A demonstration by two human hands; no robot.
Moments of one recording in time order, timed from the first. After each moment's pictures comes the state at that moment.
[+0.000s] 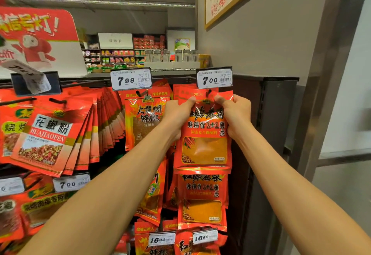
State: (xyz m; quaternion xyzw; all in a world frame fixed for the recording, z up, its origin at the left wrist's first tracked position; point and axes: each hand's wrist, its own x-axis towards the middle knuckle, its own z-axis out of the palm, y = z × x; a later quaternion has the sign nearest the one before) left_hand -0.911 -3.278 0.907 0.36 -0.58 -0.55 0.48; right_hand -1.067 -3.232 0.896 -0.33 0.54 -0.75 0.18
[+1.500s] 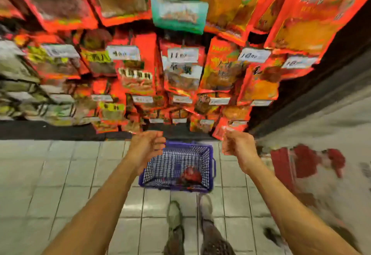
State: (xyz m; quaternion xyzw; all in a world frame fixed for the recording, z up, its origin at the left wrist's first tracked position) left_hand -0.507 -3.116 0.450 0.60 -0.27 -0.71 0.24; right_hand -0.781 -3.042 0.440 -0.17 0.74 -0.43 0.49
